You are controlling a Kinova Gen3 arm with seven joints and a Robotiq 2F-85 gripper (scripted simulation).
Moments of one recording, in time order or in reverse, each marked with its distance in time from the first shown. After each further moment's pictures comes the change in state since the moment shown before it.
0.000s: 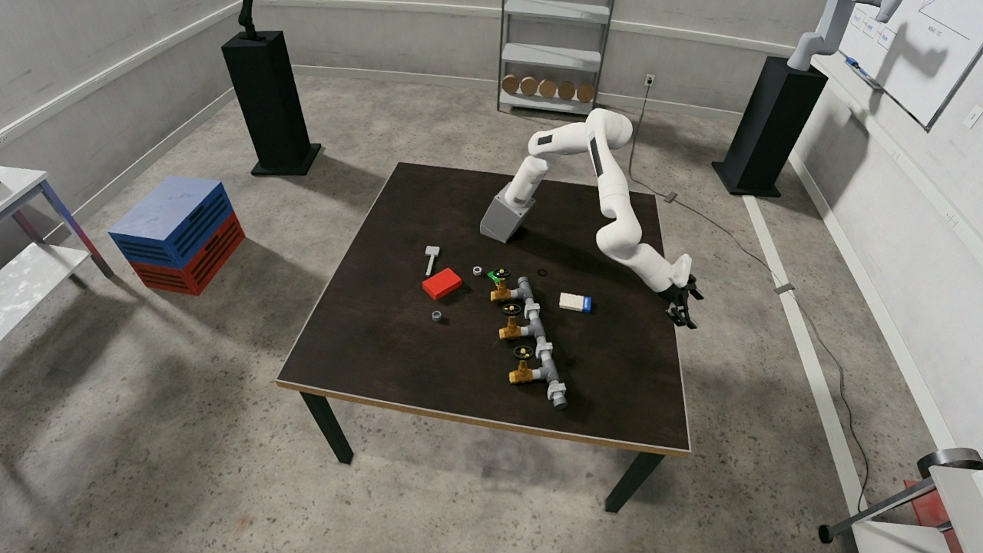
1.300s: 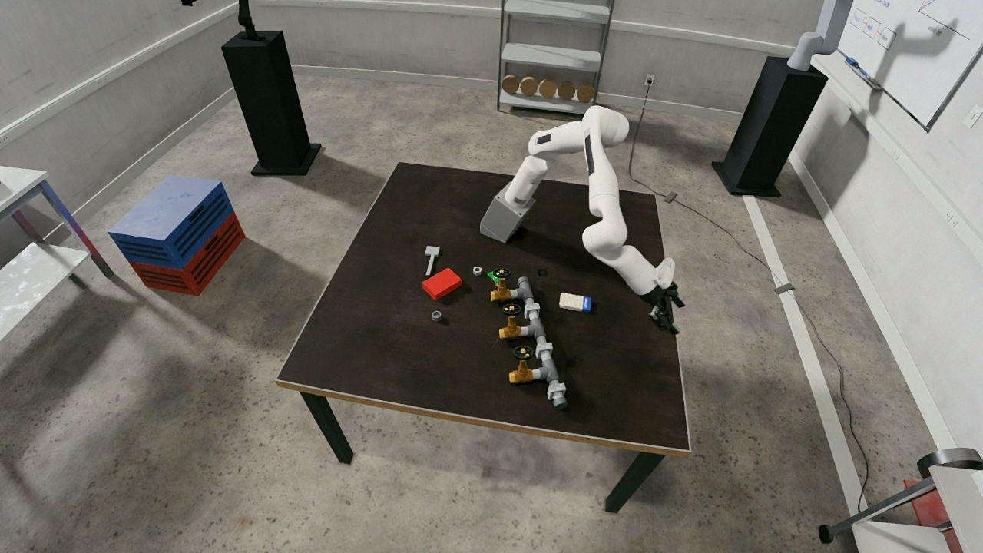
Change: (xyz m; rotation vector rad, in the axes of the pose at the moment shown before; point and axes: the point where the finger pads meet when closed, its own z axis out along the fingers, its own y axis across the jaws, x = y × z) arm -0.037 0.028 -0.022 -0.067 -0.037 -0.098
